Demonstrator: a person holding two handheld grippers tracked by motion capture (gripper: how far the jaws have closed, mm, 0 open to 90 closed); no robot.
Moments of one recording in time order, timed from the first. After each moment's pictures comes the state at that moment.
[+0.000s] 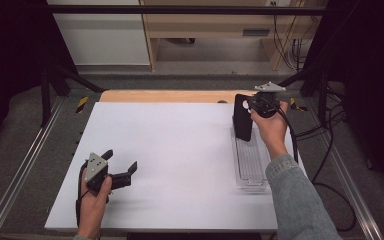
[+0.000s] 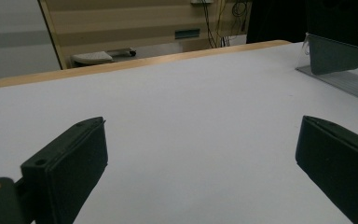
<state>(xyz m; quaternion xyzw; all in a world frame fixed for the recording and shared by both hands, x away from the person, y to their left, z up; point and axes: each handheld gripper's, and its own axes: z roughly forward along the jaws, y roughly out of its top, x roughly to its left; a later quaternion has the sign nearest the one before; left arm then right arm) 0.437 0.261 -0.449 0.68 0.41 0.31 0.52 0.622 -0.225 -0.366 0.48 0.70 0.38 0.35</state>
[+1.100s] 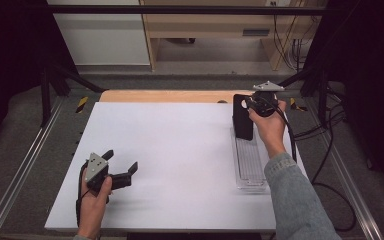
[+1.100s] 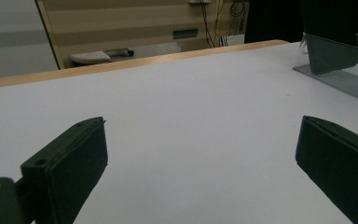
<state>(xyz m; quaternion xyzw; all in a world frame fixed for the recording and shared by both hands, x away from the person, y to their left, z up) 0.436 0.260 -0.449 0.69 0.41 0.30 0.52 0.628 -0.222 -0.368 0.48 0.70 0.38 0.35</state>
